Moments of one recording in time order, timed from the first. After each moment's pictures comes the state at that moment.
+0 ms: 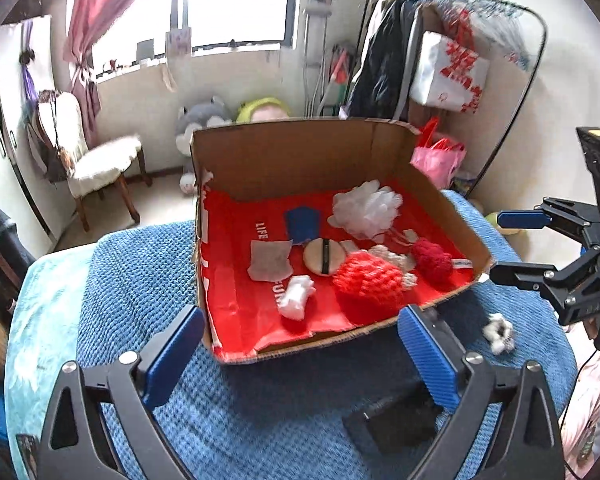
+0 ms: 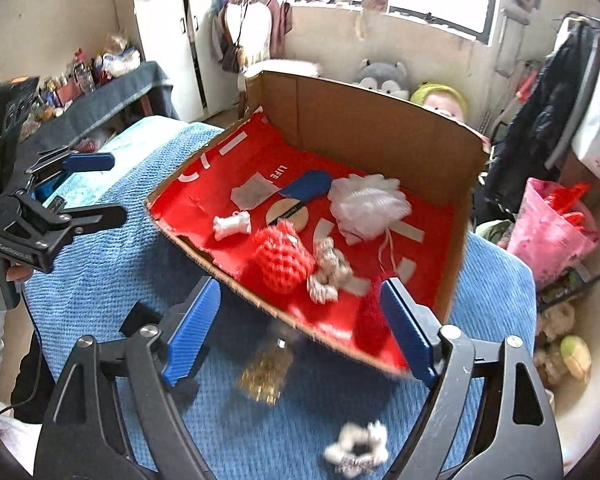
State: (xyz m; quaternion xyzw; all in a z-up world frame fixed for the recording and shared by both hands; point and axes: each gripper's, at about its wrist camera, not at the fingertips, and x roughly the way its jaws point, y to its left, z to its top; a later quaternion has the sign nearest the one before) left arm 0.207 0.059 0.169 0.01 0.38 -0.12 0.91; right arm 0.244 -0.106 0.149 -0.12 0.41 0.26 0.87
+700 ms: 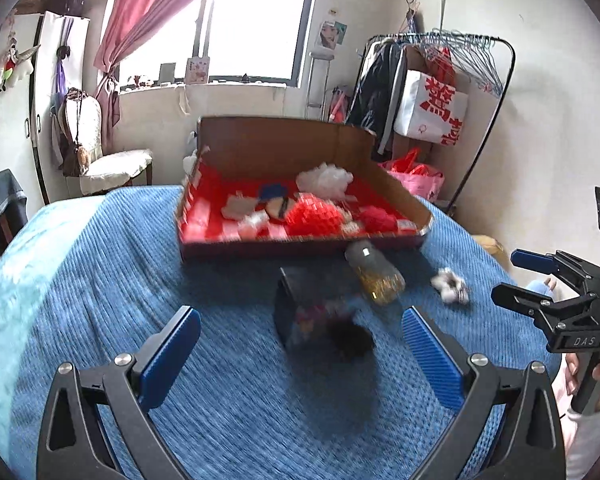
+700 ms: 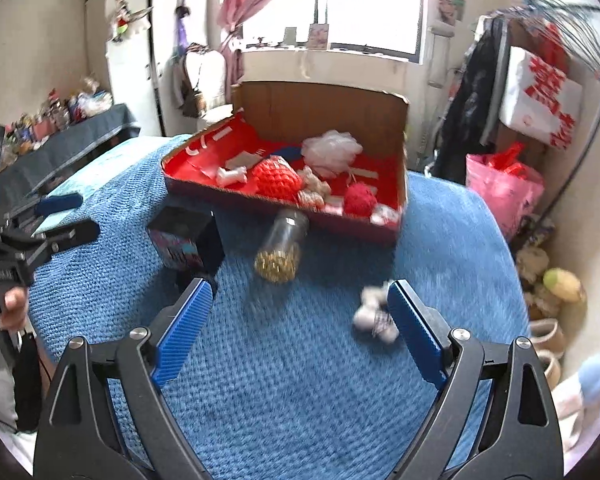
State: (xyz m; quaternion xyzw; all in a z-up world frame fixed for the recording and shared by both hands) left arm 0.057 0.031 0.108 -0.04 0.31 -0.11 0.94; right arm 0.074 -0.151 0.094 -0.07 0.32 0.17 0.93
